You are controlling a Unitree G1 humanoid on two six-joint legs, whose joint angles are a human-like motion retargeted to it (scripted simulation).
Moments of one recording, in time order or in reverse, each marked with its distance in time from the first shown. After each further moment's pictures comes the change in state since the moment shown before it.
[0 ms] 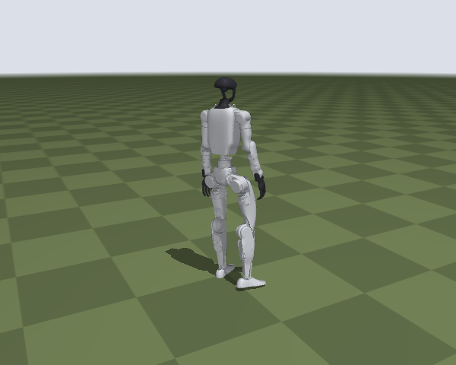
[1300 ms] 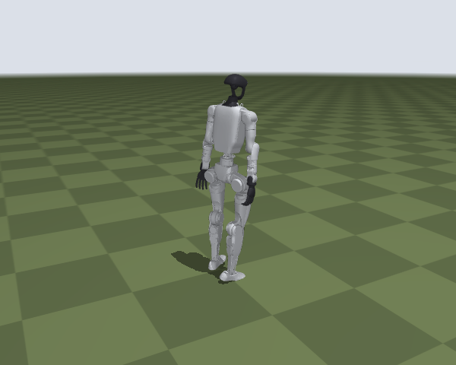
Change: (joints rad) left arm 0.058 0.032 -0.087 0.011 0.097 0.025 0.277; right arm 0.045 -0.030 -0.032 0.315 -0.015 0.059 0.015; waist -0.140 -0.033 0.024; left_leg -0.094 0.015 0.017 0.174 -0.075 -0.082; right_leg 0.054 0.130 0.085 -0.100 0.108 0.349
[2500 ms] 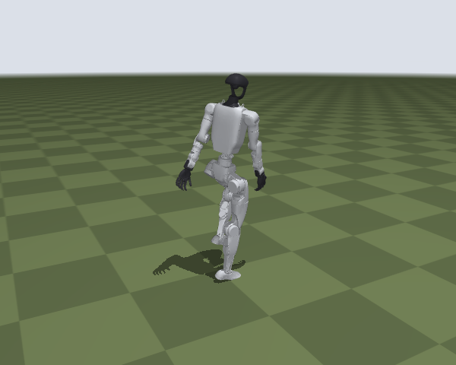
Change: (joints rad) left arm 0.208 0.014 0.153 0.143 0.027 0.075 -0.248; right arm -0.305 0.102 0.031 -0.159 0.390 -0.145 -0.032; waist 0.157 -0.038 0.029; left_leg -0.625 0.058 0.011 1.064 0.050 0.257; right_leg -0.003 -0.070 0.012 0.014 0.033 0.006
